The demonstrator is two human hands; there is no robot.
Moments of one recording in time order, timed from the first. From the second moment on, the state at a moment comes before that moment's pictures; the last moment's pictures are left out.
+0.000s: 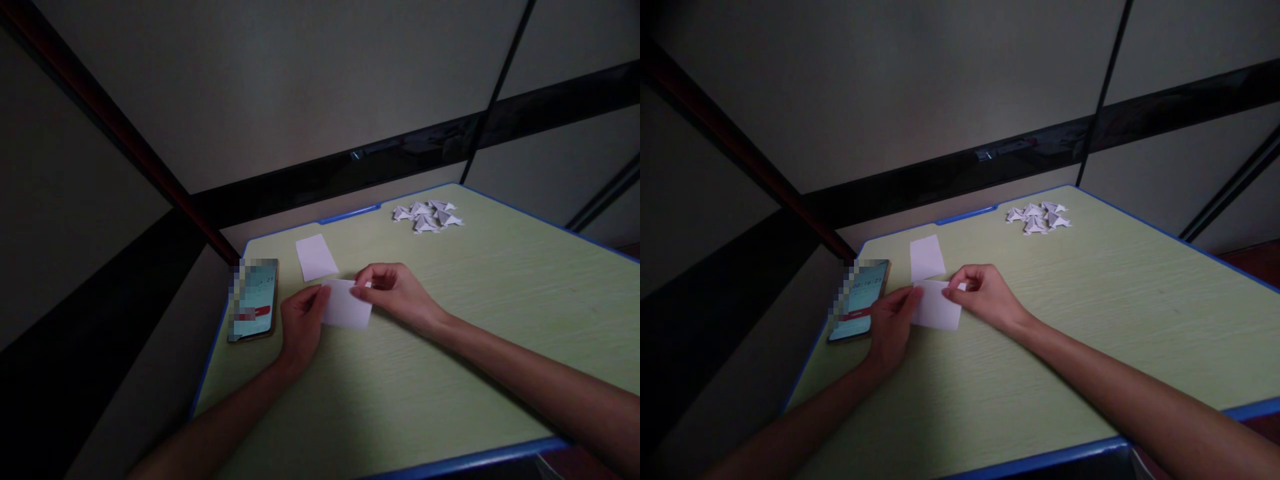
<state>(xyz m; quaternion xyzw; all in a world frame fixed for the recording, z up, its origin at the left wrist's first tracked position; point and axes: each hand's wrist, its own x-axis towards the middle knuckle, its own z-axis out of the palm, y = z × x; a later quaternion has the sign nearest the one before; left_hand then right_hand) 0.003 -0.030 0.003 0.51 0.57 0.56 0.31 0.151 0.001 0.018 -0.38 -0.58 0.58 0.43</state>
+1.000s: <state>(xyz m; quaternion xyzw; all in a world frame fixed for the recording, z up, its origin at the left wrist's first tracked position) 0.004 -0.032 0.010 0.51 0.56 0.53 0.39 0.162 0.007 0.021 -0.39 -0.59 0.49 0.51</state>
